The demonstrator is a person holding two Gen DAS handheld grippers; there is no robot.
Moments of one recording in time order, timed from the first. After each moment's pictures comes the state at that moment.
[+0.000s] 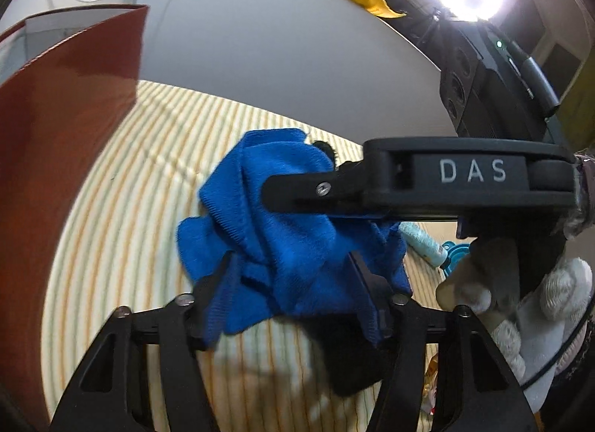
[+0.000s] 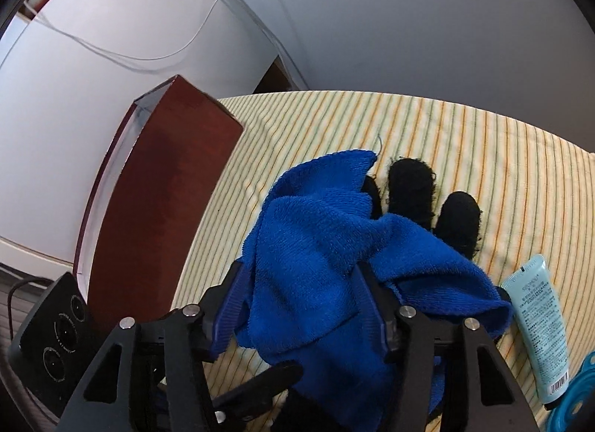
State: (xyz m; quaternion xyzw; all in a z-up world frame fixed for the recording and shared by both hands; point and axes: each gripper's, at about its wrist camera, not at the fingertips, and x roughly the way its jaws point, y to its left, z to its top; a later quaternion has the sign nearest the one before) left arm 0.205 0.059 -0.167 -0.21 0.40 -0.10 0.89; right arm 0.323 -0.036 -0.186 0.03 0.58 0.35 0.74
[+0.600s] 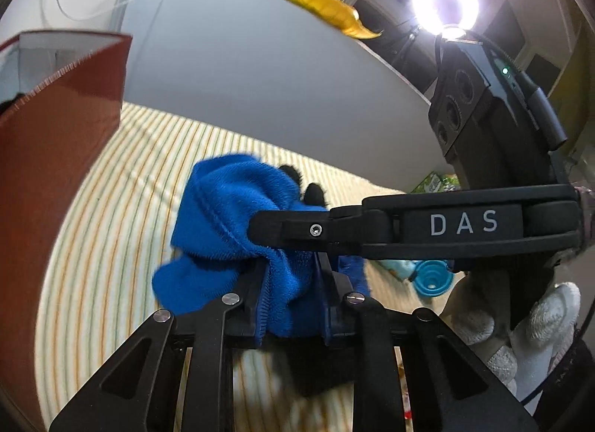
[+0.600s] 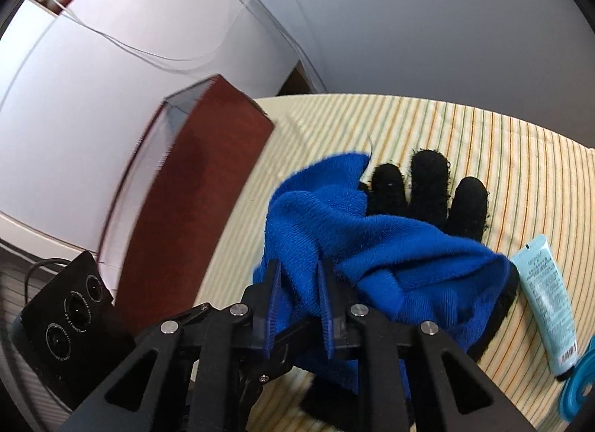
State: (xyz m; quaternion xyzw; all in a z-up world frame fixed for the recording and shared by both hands) left arm 0.190 0.061 -0.143 -0.22 0.36 -0.13 0.90; right arm 0.298 -0.048 -0.164 0.05 0.56 0.38 0.74
